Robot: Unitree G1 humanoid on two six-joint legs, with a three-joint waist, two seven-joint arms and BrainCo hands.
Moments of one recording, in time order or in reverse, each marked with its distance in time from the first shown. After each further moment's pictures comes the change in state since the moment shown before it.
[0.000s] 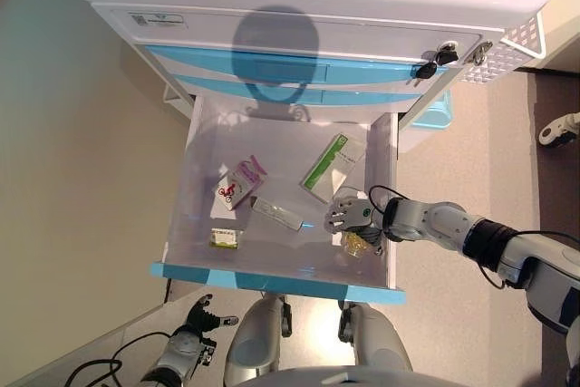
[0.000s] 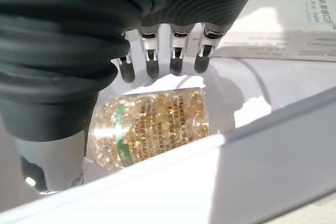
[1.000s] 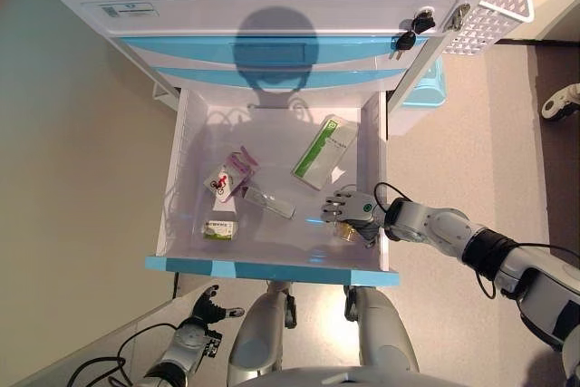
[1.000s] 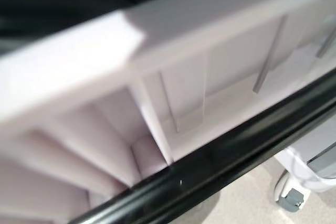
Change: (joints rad) left arm -0.006 -0.008 -0.020 -0.042 -0.012 -0.006 0.005; right arm 0.109 0.029 -0.155 0.013 -0.079 0.027 -0.116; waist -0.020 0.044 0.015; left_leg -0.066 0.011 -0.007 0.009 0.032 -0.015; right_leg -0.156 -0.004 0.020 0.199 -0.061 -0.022
